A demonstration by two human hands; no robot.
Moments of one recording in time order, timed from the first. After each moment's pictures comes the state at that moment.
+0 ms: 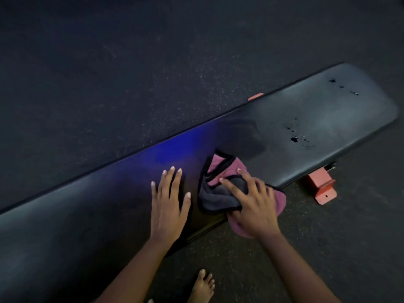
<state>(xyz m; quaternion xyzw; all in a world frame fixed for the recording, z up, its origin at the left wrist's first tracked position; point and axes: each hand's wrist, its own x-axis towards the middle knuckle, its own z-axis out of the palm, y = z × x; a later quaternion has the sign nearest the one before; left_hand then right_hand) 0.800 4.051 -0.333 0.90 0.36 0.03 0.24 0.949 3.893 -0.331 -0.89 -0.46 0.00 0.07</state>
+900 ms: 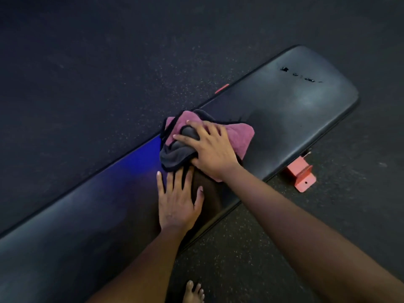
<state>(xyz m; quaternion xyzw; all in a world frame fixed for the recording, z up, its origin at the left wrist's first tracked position) 0.955 4.002 -0.356 0.96 0.26 -0.04 0.06 1.112 3.964 -0.311 -0.85 -0.51 0.08 0.06</state>
